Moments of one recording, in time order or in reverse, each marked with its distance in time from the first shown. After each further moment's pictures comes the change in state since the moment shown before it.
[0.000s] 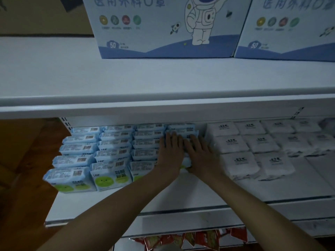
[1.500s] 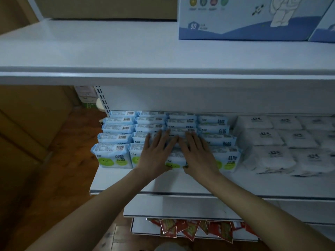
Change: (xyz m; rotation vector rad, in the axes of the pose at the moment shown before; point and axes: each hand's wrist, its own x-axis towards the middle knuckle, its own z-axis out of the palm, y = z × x) left_hand -0.093 -0.131 0.056 -0.075 0.204 0.068; right_hand -0.009 -0.122 -0.002 -0.029 -0.002 -0.152
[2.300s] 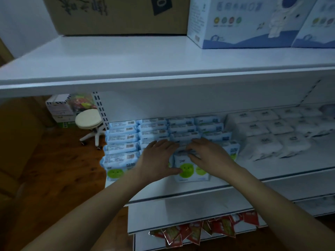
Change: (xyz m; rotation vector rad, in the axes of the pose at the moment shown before) left_hand -0.022 -0.051 -0.035 -0.274 0.094 0.267; right_hand -0.018 -0.035 -0.061 0.279 0.075 0.064
